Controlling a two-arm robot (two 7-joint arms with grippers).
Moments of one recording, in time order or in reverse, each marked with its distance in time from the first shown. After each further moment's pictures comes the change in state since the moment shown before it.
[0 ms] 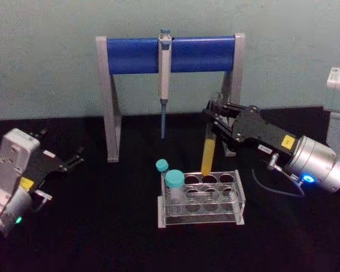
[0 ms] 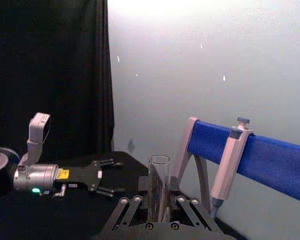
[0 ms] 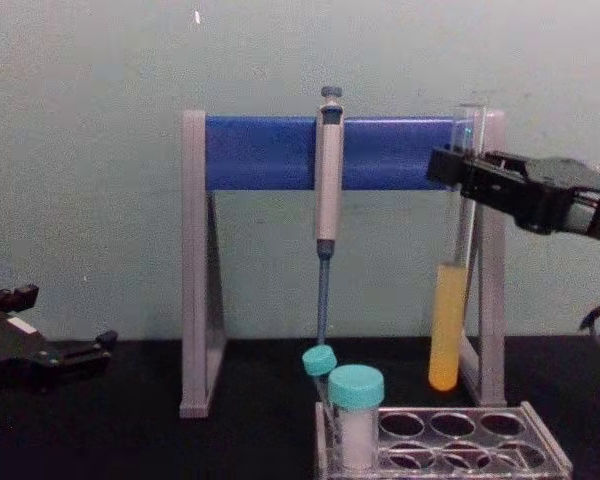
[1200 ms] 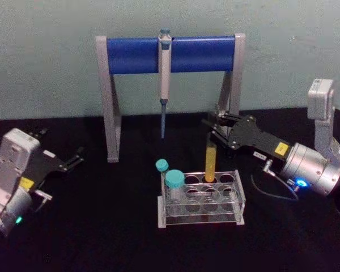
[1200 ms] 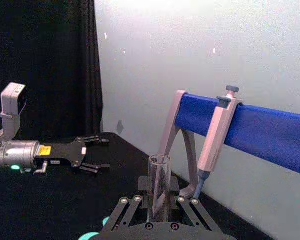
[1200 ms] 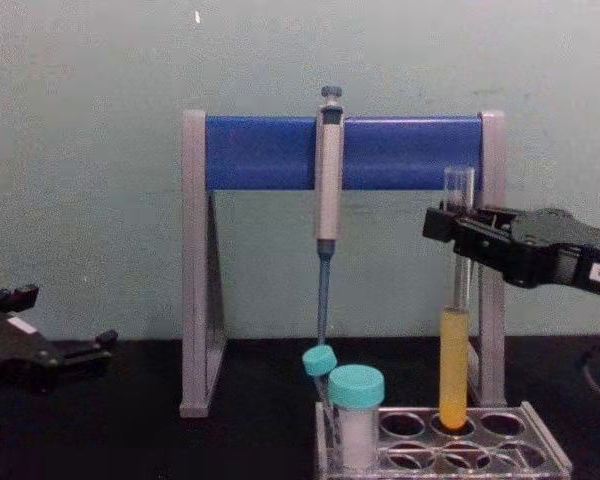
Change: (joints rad) left arm 0.000 0.000 0.000 0.000 0.000 0.000 0.000; right arm 0.033 -0.032 -0.020 0.113 -0.066 -0.015 -0.009
